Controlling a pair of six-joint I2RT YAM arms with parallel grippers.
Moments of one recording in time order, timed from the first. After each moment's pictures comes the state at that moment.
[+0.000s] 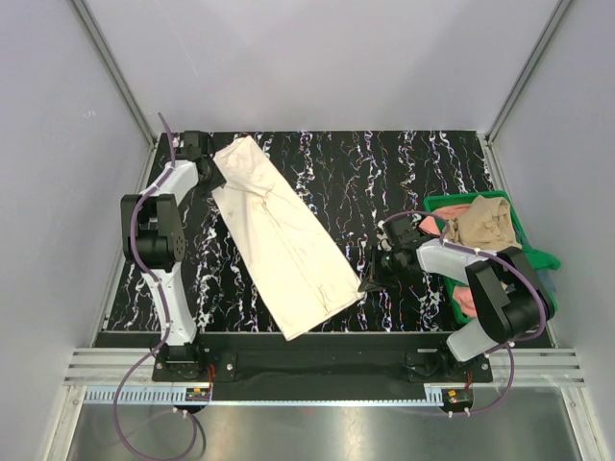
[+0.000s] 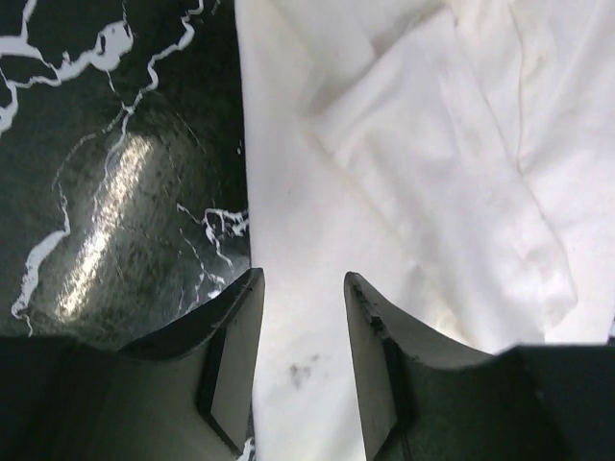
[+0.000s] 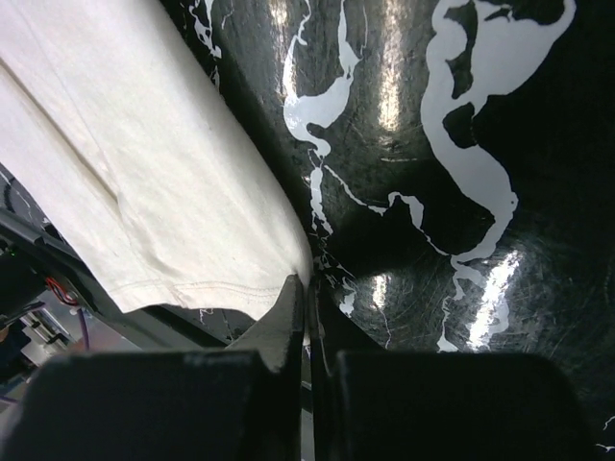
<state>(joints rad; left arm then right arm) 0.01 2.06 1.60 -0.51 -0.09 -0.55 0.42 1.55 0.69 -0.34 -0.44 0.58</state>
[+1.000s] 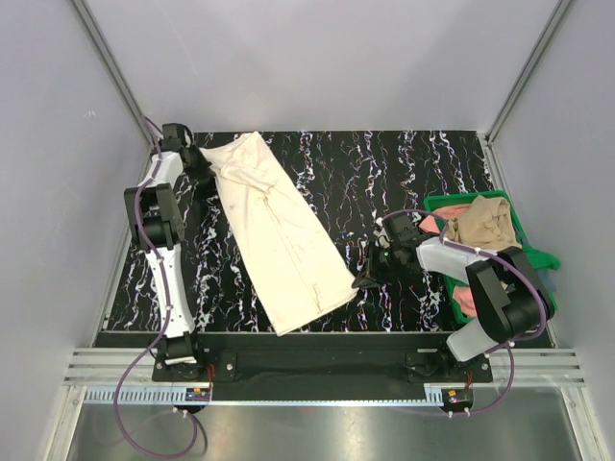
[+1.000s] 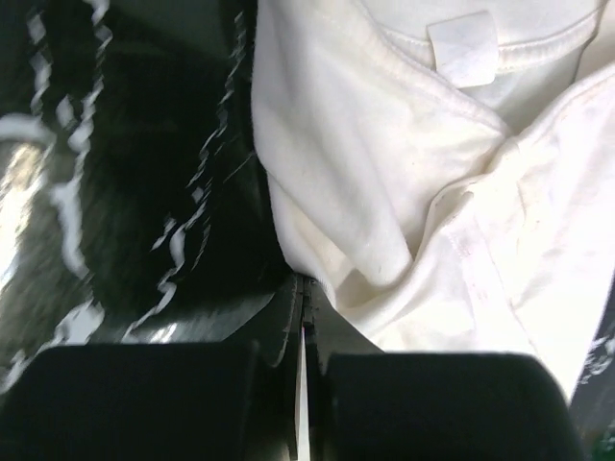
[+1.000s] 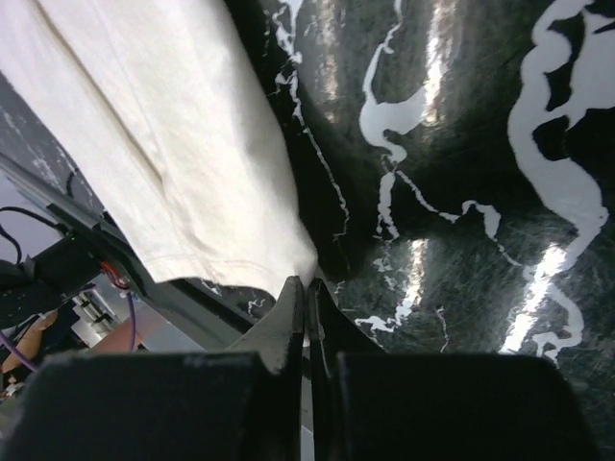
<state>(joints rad) 0.16 2.45 2.04 -0.53 0.22 -0.51 0.42 1.55 0.71 -0.30 -0.52 0.66</state>
